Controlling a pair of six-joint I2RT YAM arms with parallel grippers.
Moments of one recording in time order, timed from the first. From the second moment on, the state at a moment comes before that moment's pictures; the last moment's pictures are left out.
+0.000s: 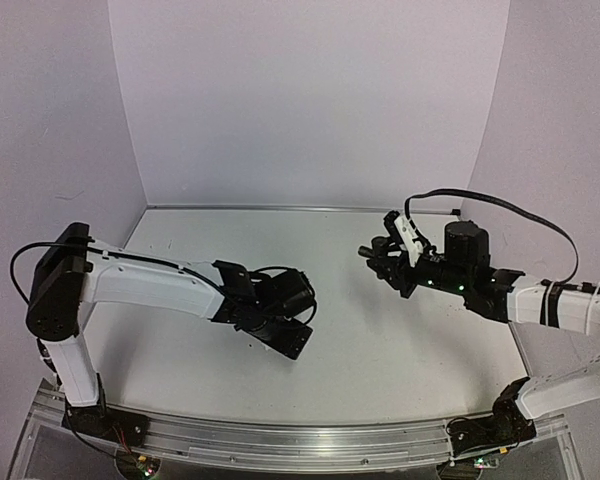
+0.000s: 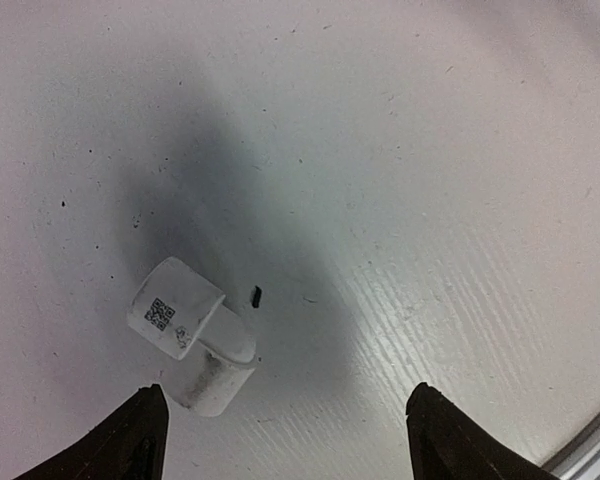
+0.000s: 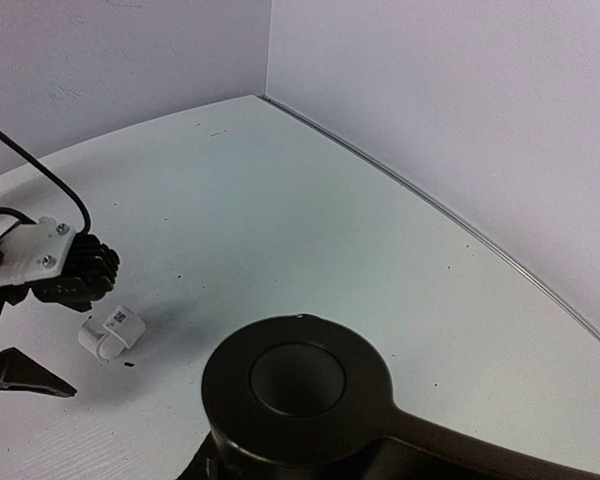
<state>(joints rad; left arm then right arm) -1.18 1.83 1.29 -0.59 -0.27 -0.57 0.61 1.21 0.68 0.22 -0.24 -0.19</state>
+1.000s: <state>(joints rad) -1.19 2.07 1.43 -0.82 -0.45 -0.51 0.61 1.10 0.62 0.24 -0.27 -0.19</state>
